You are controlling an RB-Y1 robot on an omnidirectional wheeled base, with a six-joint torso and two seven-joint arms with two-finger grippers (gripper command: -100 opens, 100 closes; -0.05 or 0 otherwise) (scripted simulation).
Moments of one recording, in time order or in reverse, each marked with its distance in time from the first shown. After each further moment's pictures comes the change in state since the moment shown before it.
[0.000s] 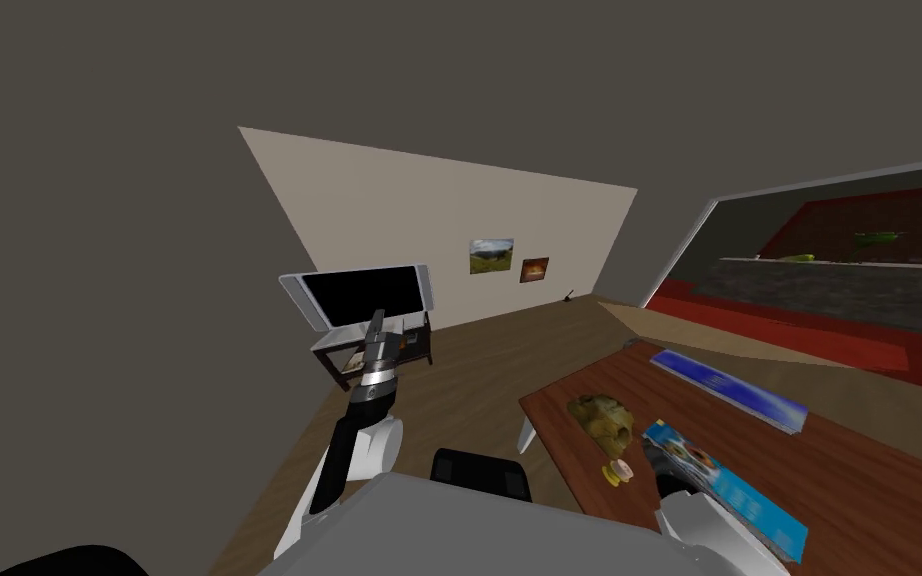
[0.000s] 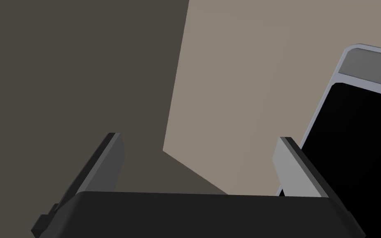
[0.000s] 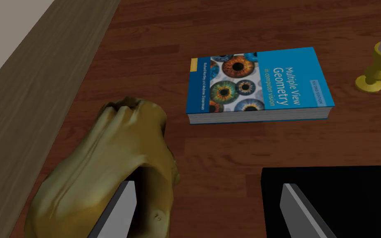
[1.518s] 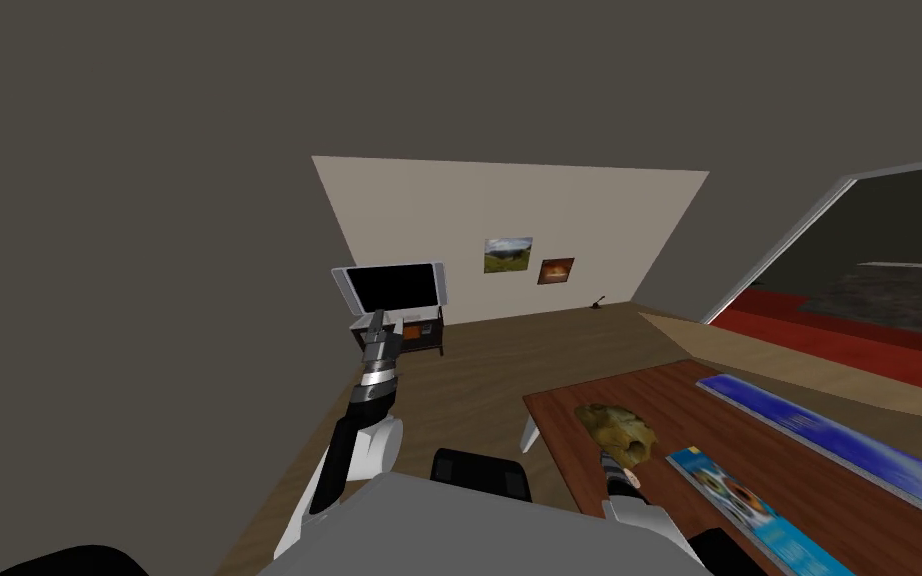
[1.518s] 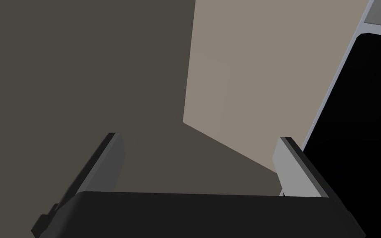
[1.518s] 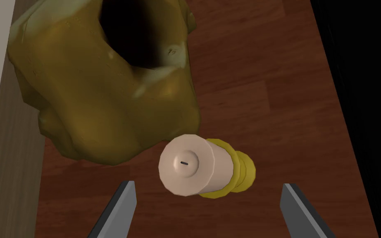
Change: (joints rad) left arm 0.000 0.000 0.000 0.000 0.000 0.000 0.000; right arm -0.053 0.146 -0.086 0.167 -0.217 0.021 -0.020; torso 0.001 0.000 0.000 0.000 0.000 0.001
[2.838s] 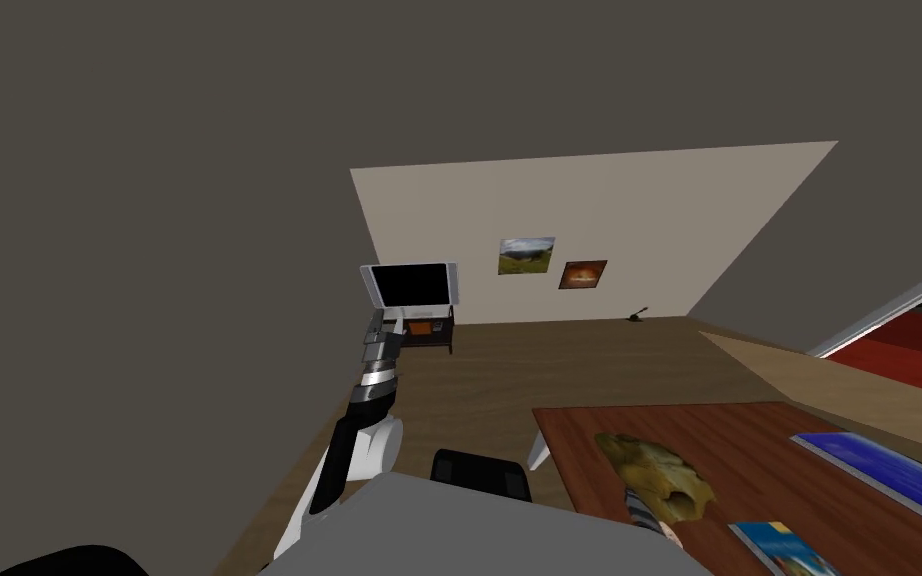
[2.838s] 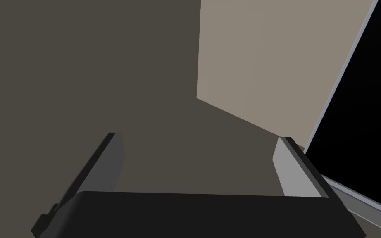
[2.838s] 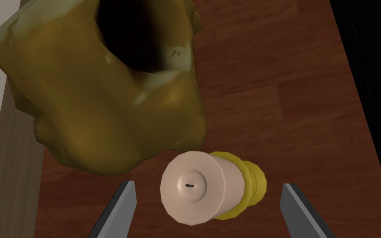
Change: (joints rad) left arm 0.000 0.000 0.000 0.000 0.000 0.000 0.000; right arm -0.015 0.055 -0.389 0.009 0.039 0.155 0.180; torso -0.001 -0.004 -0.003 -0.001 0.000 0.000
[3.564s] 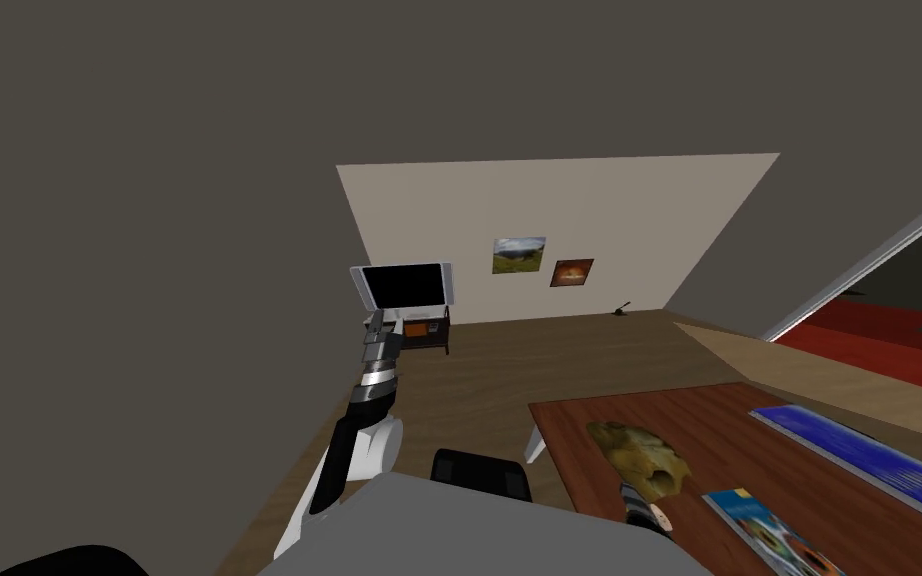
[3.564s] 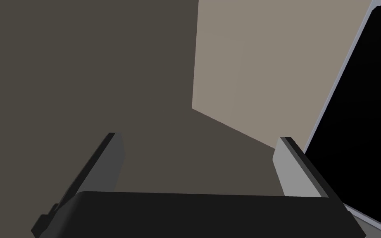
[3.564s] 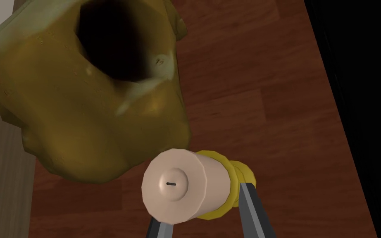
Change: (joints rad) left arm 0.000 0.000 0.000 0.000 0.000 0.000 0.000; right arm -0.006 -0.020 0.062 0.012 0.000 -0.029 -0.036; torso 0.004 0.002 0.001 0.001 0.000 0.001
